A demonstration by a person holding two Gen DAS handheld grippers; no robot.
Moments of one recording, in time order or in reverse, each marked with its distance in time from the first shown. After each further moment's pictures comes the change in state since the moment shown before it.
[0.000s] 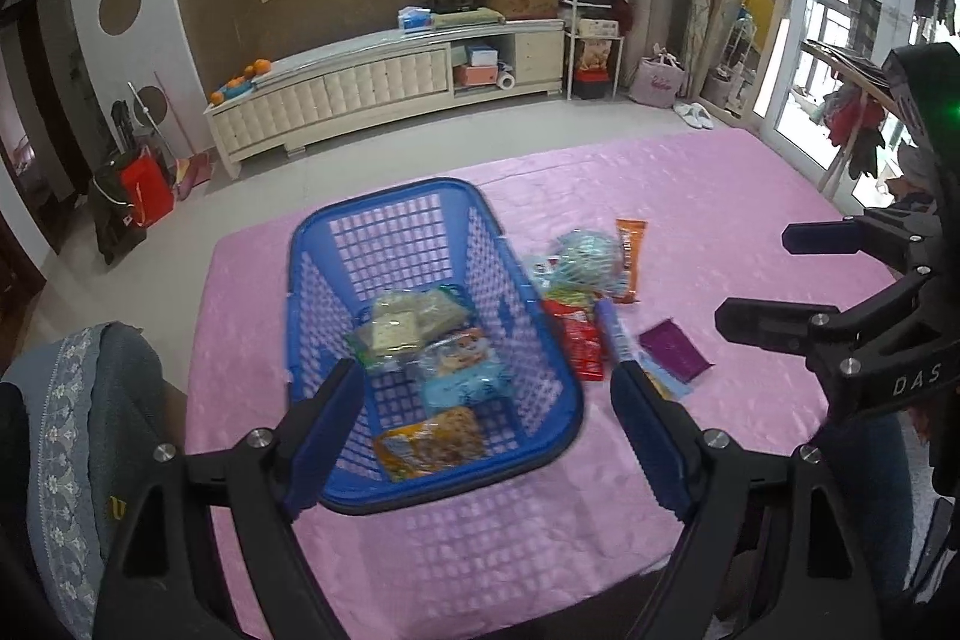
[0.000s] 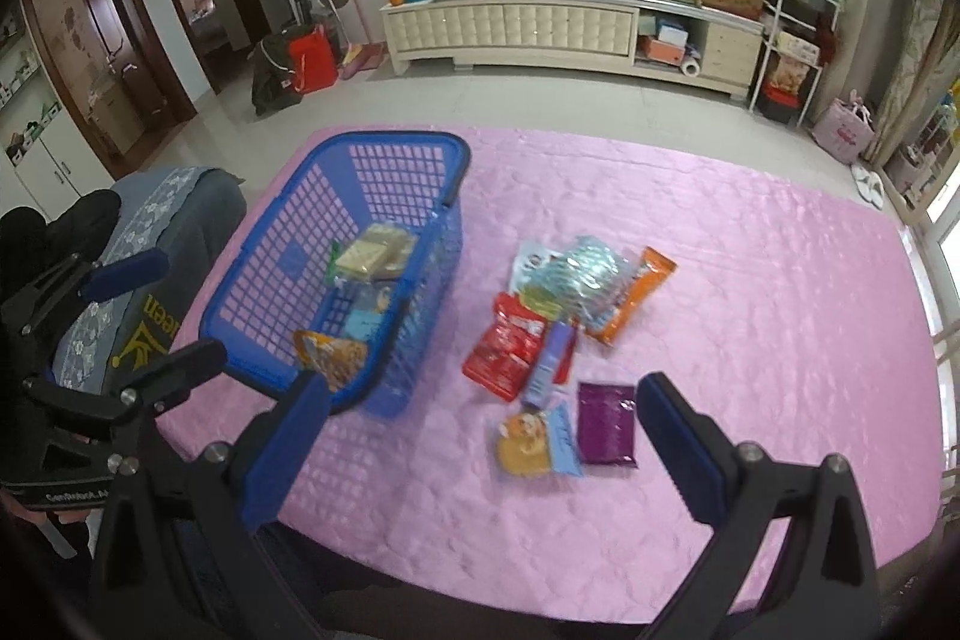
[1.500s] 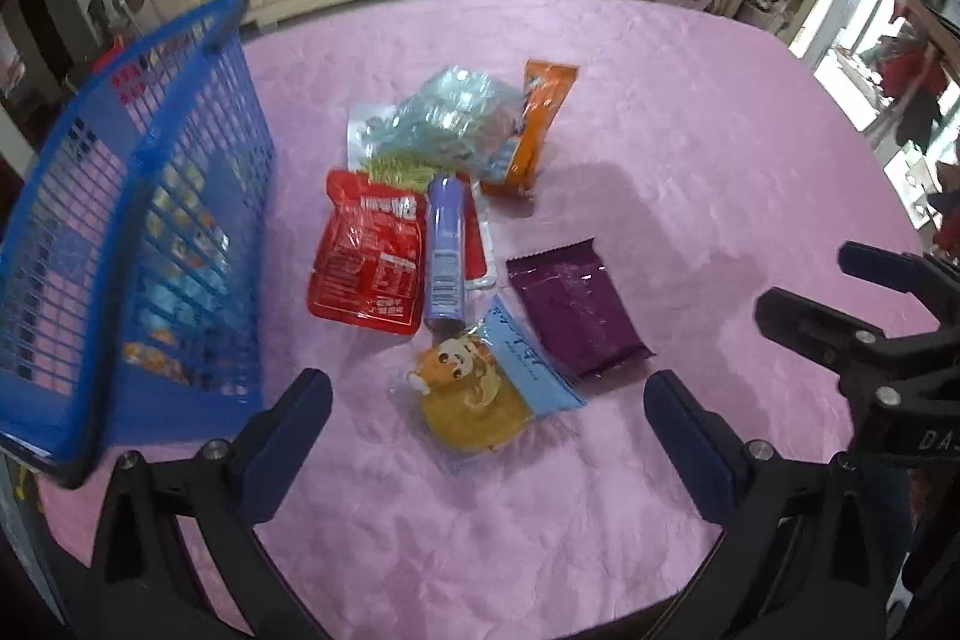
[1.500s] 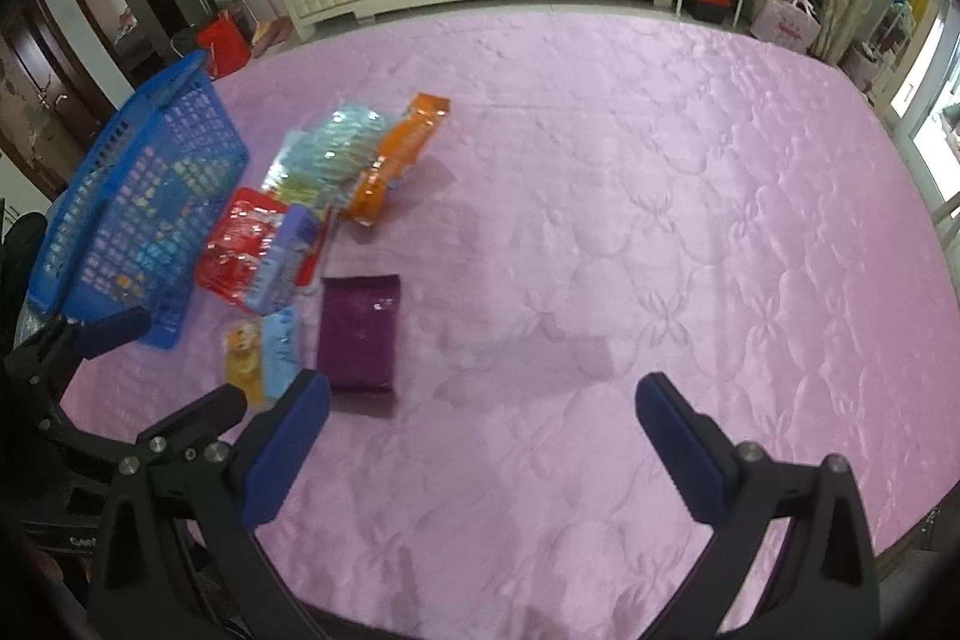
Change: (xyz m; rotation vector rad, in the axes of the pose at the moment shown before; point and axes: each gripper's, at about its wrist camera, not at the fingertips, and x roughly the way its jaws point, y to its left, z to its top) left arm 0.182 -0.123 -0.013 -0.115 0.279 0.012; right arm 0.078 -0.172 -0.078 0.157 0.110 -0.067
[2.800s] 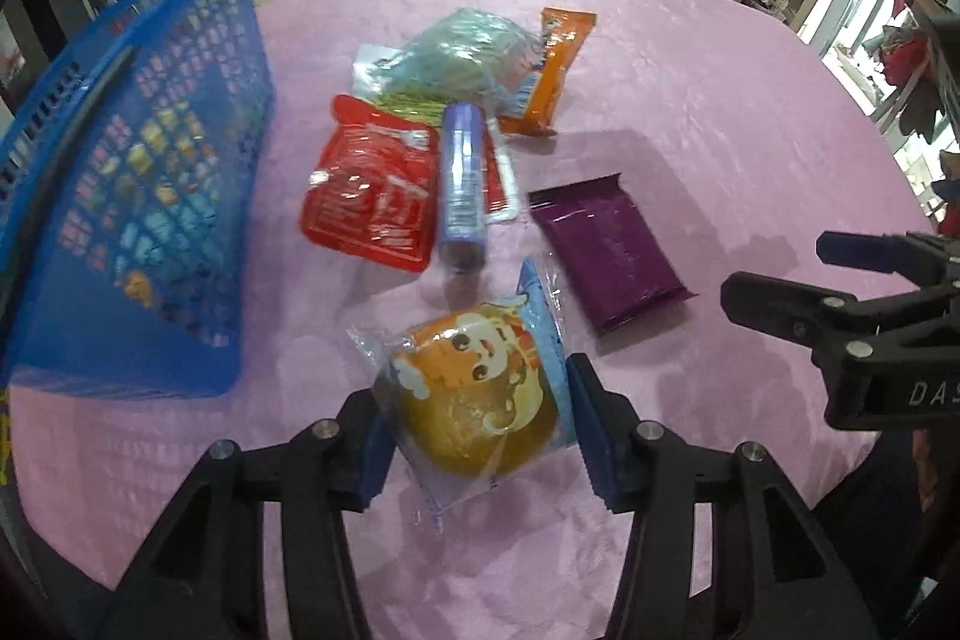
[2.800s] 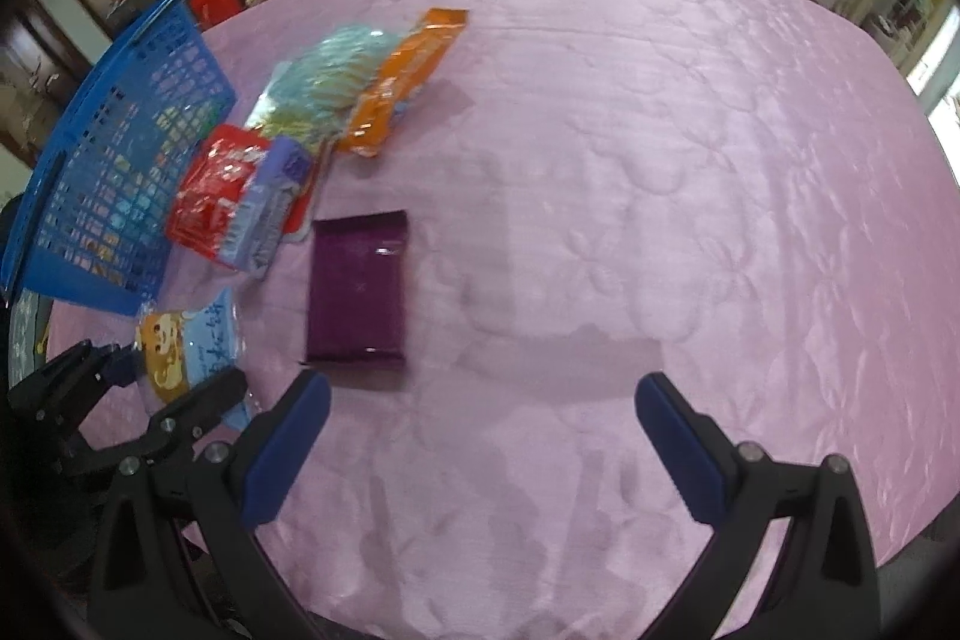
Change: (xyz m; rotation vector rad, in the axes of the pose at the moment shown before) left arm 0.011 0.060 -0.059 0.024 0.001 -0.017; right arm 0.039 0.021 -0.011 -0.010 0.119 0.017
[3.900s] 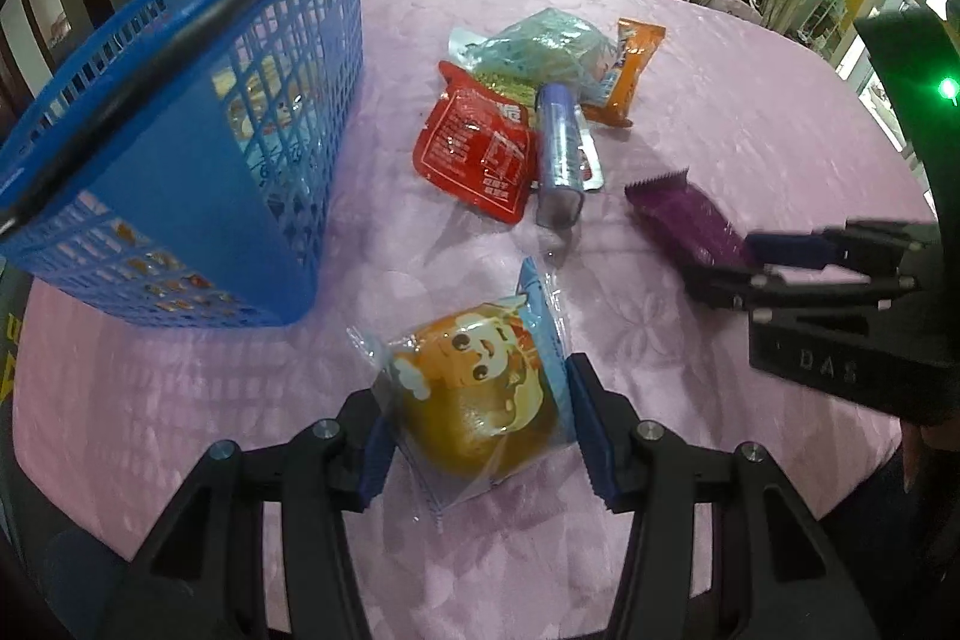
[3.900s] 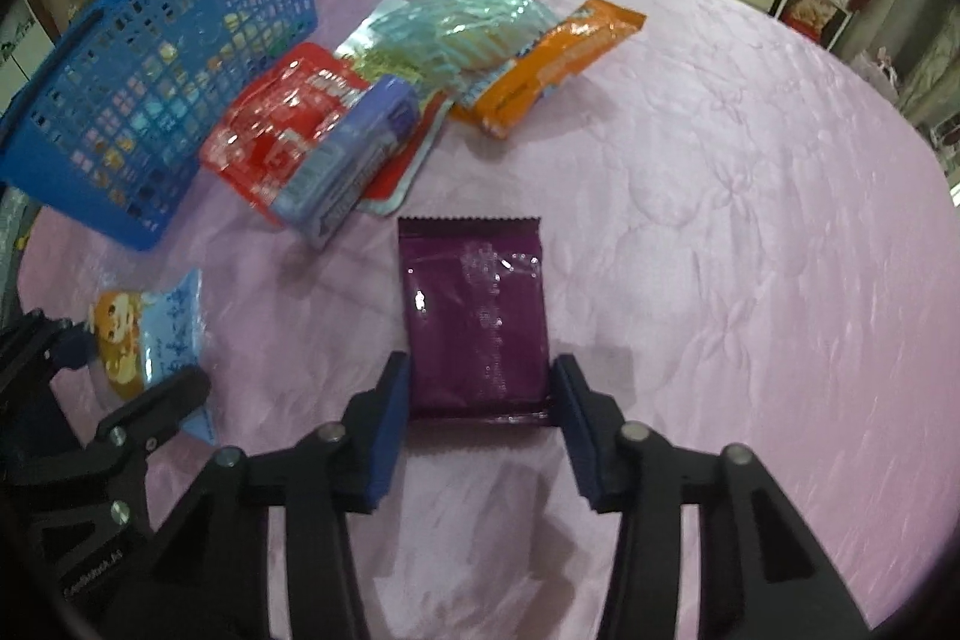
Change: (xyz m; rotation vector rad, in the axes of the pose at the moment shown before) left arm -0.021 0.032 -0.005 -0.096 -0.040 0.042; right arm 0.036 0.071 -0.007 -0.216 -0.001 -0.008
